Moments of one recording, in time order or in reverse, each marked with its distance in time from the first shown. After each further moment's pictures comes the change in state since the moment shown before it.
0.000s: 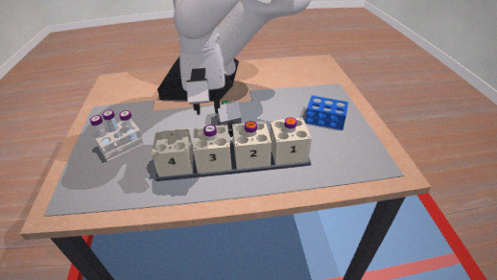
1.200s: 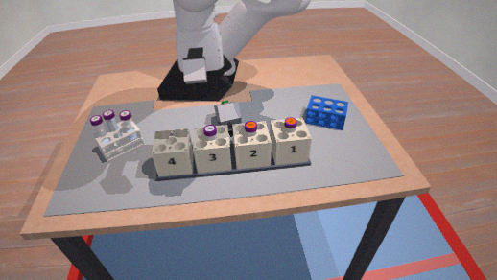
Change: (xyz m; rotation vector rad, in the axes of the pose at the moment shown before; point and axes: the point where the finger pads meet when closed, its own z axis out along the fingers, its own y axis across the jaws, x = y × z) arm 0.000 0.000 -0.049 0.000 0.000 0.000
